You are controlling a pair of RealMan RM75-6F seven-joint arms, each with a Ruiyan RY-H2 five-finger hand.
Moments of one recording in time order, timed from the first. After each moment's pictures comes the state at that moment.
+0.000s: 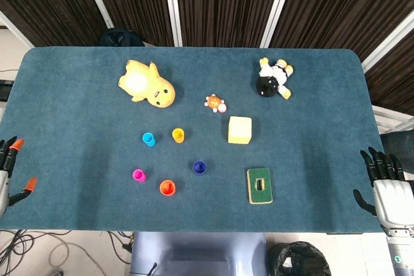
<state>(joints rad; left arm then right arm) -0.07 -1.13 -0.07 -1.62 1.48 1.54 0.10 0.06 -1.12 0.07 -1.62 -1.49 1.50 -0.12</state>
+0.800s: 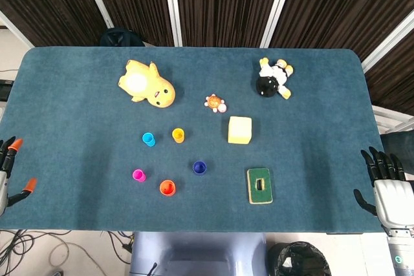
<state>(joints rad) -0.06 -1.12 -0.07 -1.62 1.49 1.55 0.09 0.06 -1.12 0.07 -1.62 -1.49 1.51 -0.12</state>
